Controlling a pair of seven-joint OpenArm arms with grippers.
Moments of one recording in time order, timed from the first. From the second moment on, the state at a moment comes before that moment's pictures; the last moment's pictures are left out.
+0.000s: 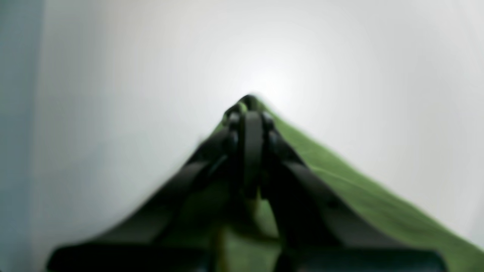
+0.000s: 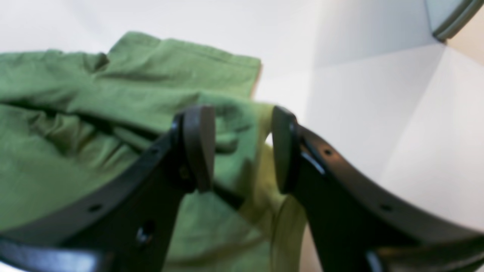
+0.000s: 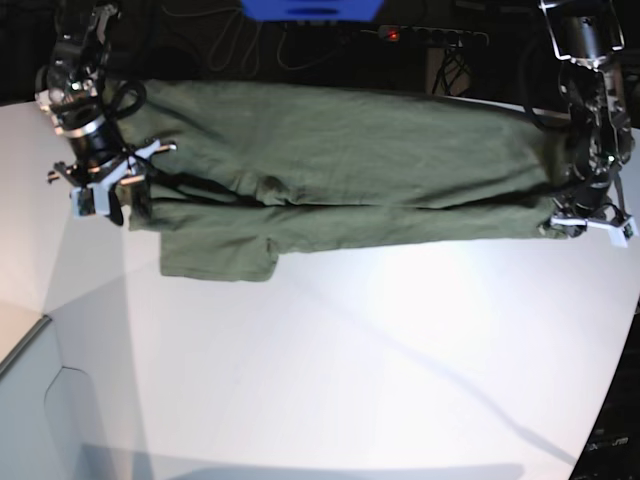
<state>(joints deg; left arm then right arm) 4.0 -16.9 -21.2 69.8 -33.8 -1.1 20.1 -19.2 1.9 24.3 95.9 -1.6 31.7 -11.5</state>
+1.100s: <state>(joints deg) 4.7 -14.7 -25.2 77.4 -33.4 -1.0 20.6 14.3 8.6 16.6 57.5 -1.5 27.1 -36.5</state>
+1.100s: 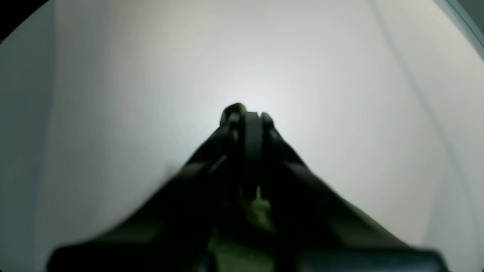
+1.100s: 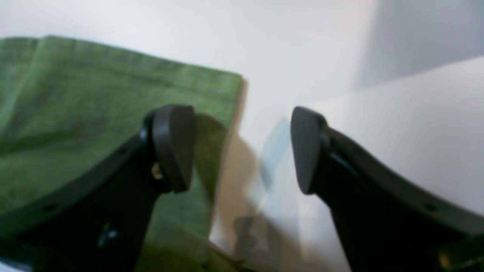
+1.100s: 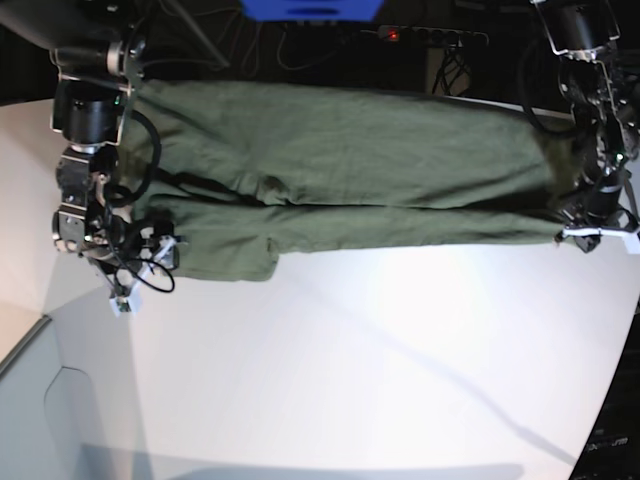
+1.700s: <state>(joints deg) 0.8 -14.7 -25.1 76.9 -33.2 -0.8 20.6 14.8 8.6 6.9 57.8 -1.4 27.0 -36.6</state>
